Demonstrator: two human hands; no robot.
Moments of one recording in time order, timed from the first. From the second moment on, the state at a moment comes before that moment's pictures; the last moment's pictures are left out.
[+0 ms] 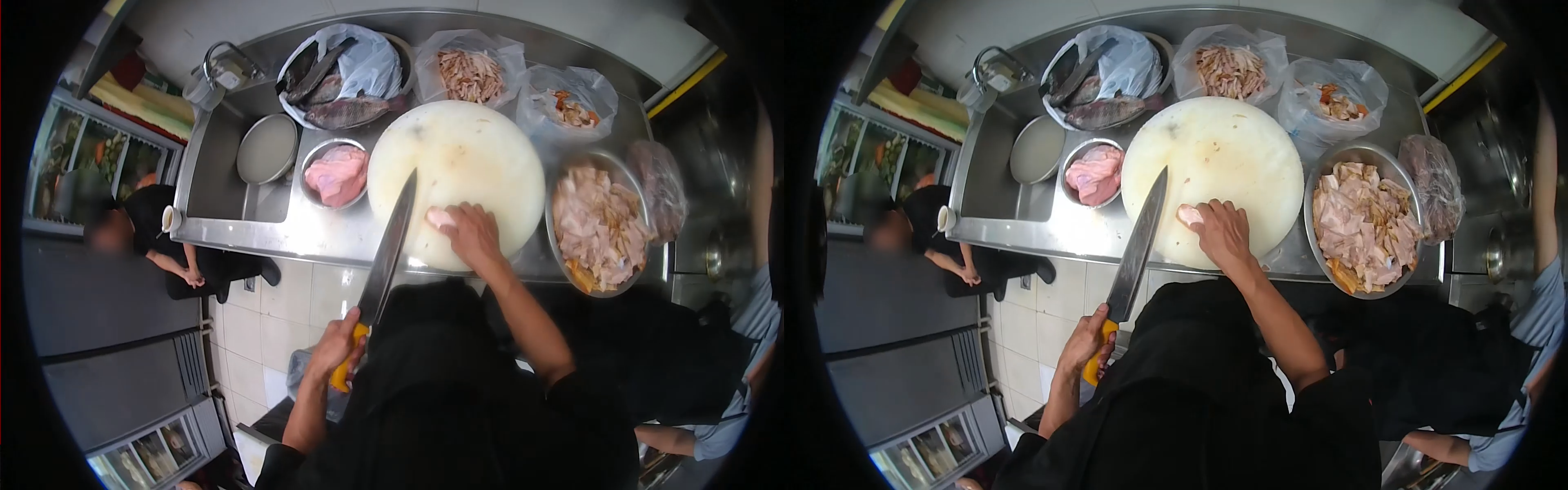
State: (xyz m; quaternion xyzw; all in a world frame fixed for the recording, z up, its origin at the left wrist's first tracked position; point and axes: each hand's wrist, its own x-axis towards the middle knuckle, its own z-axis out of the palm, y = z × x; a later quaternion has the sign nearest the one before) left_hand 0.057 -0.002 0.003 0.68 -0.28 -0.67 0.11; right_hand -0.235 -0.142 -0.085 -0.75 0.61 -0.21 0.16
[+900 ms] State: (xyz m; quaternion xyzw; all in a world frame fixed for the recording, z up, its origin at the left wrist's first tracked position) left_hand 0.085 -0.024 -0.032 0.59 -0.27 -0.76 0.06; right_hand -0.230 -0.147 -0.088 -0.71 0.61 -0.28 0.23
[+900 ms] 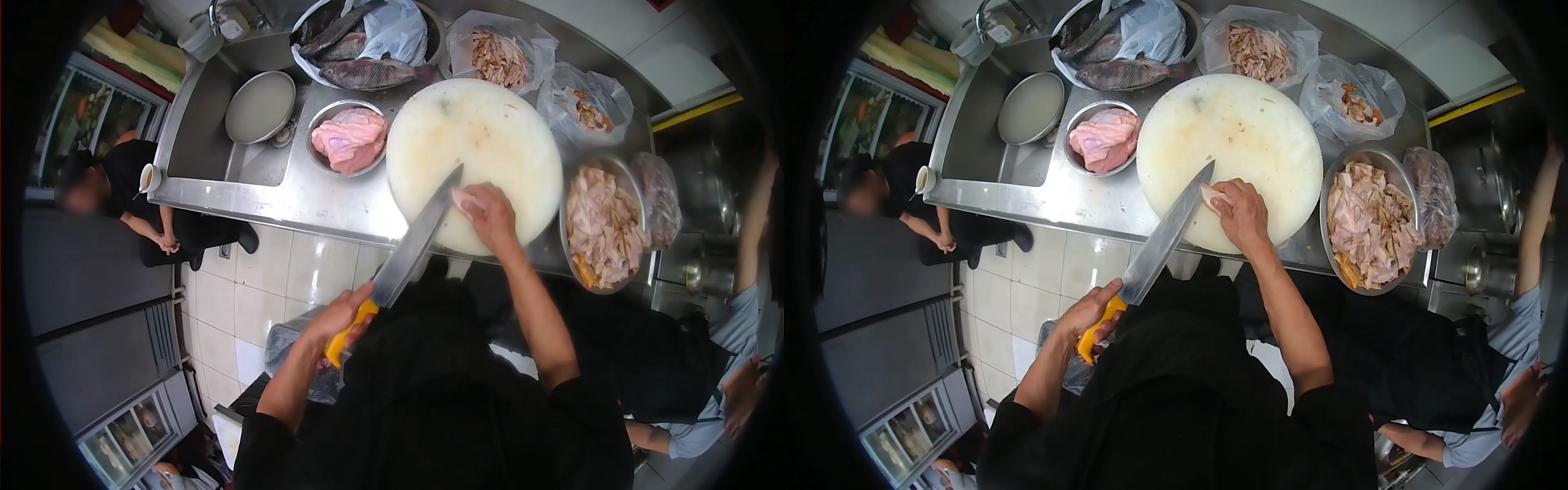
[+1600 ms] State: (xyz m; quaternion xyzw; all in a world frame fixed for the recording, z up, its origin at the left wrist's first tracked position) left_hand 0.076 -0.041 -0.049 0.52 -0.22 -0.83 0.02; right_hand -0.228 -0.145 -0.097 -0.74 0.56 -0.34 0.14
